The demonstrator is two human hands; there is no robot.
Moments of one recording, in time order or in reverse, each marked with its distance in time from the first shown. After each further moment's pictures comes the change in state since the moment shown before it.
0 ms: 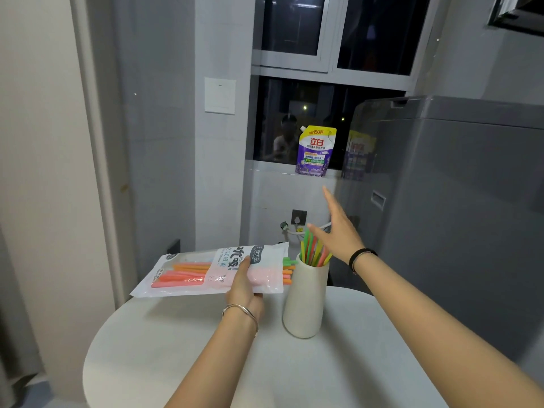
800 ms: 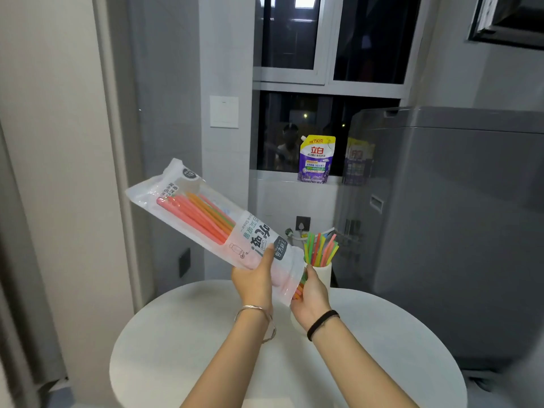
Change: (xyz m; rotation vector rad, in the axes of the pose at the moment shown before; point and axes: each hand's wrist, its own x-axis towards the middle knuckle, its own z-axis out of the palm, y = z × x) left_hand -0.046 0.012 0.009 0.371 -0.060 0.479; right_hand -0.100 -0.076 0.071 1.452 0.187 0.835
